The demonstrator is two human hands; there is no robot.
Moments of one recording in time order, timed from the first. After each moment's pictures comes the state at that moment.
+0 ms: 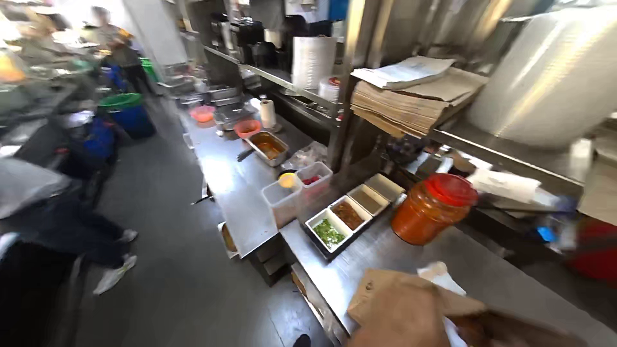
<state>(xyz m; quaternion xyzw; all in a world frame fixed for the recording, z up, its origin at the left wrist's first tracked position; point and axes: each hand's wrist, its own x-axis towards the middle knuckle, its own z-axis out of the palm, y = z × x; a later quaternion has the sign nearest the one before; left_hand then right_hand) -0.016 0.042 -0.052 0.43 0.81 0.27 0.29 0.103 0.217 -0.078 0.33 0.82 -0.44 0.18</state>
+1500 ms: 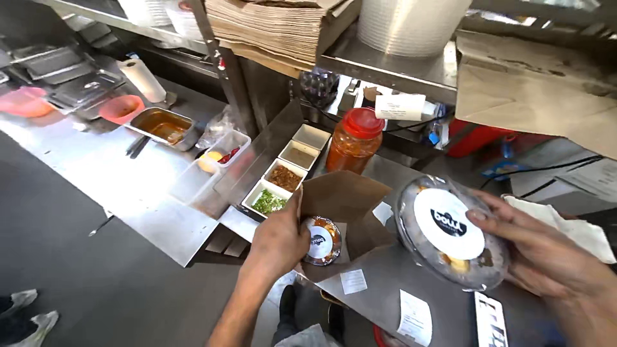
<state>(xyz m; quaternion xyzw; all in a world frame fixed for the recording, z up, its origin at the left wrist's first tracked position) -0.115 0.025 -0.077 0.33 0.87 0.21 0.29 0.156 0.266 -0.046 0.34 0.61 -0.69 -0.19</state>
